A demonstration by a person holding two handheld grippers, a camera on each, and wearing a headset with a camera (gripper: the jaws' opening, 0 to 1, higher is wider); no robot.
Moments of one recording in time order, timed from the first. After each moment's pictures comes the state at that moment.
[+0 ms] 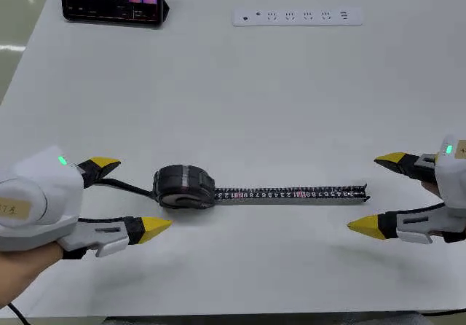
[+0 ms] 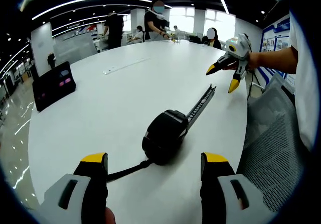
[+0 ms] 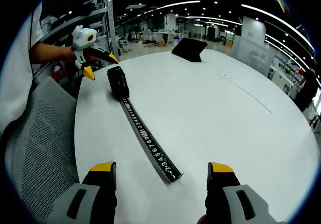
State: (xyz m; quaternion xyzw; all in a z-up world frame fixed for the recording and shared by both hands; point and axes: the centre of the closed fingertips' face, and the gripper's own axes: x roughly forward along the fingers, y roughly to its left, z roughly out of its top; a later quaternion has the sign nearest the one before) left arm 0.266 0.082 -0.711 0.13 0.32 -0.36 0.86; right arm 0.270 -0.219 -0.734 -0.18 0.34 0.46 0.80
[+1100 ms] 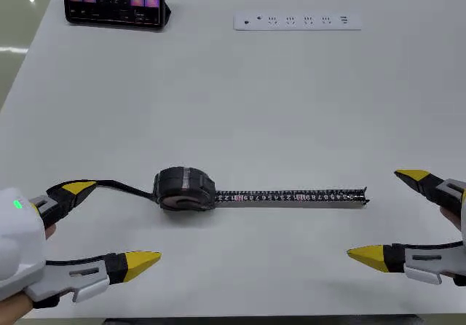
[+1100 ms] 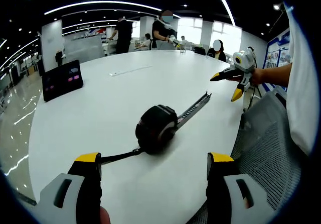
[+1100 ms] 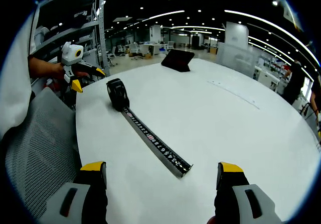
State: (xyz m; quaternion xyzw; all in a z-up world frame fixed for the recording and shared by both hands) left arm 0.233 0.093 -0.703 0.08 0.30 -0.34 0.89; right arm 0.246 -0.220 -0.721 -0.15 0.31 0.42 0.84
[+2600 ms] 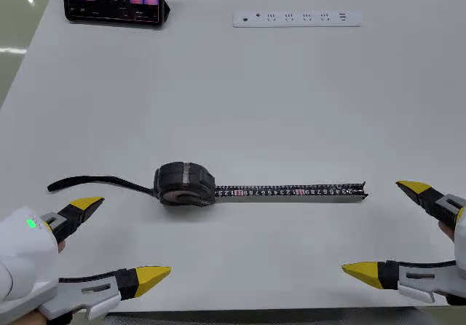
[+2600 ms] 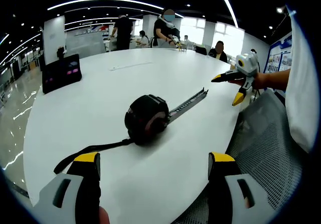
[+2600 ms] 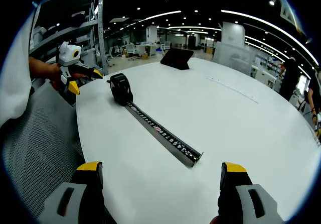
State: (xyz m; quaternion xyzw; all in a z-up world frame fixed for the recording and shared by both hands) left arm 0.211 0.084 -0.716 0.07 0.31 -0.34 0.88; right arm 0.227 -0.221 -0.735 -0.14 0.31 0.41 0.85
